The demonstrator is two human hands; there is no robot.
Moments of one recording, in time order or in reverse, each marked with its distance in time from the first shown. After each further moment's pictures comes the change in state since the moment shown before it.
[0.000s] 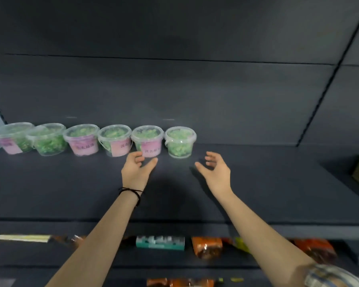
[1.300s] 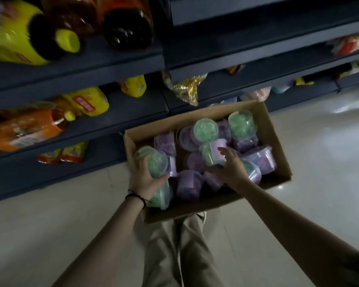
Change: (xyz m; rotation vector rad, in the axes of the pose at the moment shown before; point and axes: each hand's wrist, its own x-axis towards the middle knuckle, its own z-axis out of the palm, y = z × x) left_hand -0.537 -0.276 0.331 0.645 -0.869 -0.379; right_hand -0.314 0.481 -0.446 -0.518 -0.292 0.761
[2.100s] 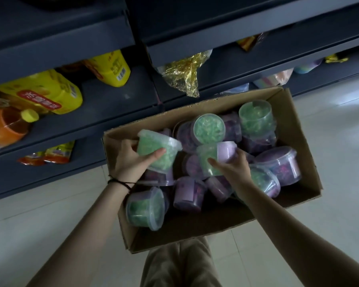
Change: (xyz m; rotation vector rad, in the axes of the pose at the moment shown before) left_hand 0.103 0.019 0.013 -0.194 0.059 -0.098; right_hand 0.088 0.046 0.043 0.293 0.073 0.306
